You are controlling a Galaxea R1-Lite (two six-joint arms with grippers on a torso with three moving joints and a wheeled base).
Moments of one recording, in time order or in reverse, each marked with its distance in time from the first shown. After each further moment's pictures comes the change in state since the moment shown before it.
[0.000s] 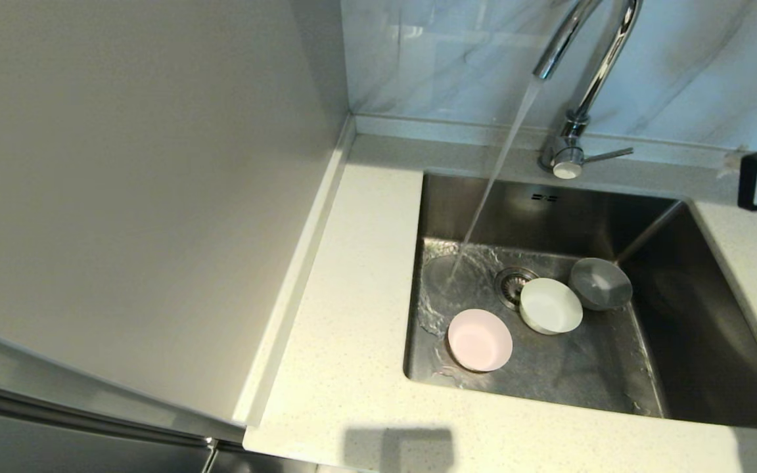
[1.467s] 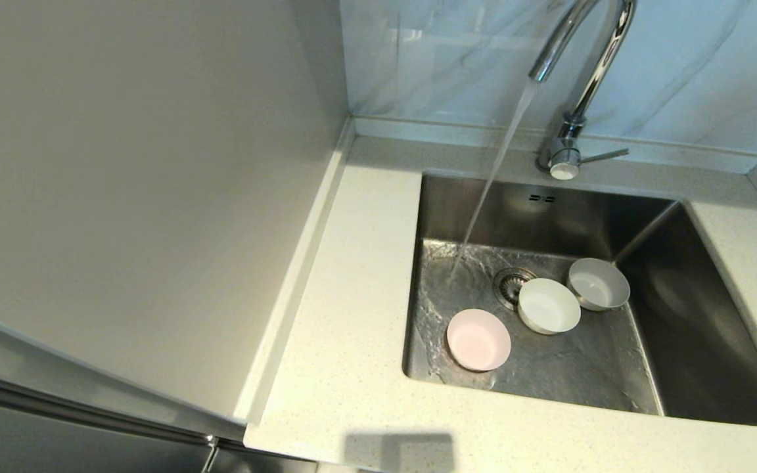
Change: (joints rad) left arm 0.000 0.000 0.000 0.000 0.000 0.000; right arm 0.030 -1.333 1.086 0.076 0.131 -0.066
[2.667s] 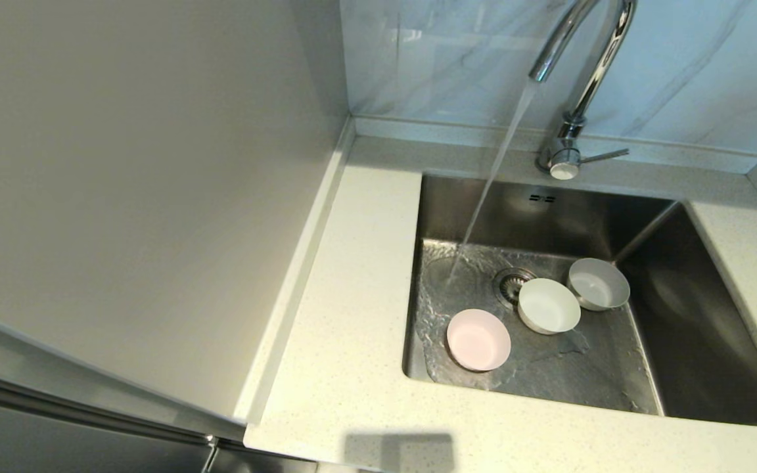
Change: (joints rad) left arm 0.000 0.000 0.000 0.000 0.000 0.000; right arm -0.001 -0.017 0.001 0.049 -0.017 0.294
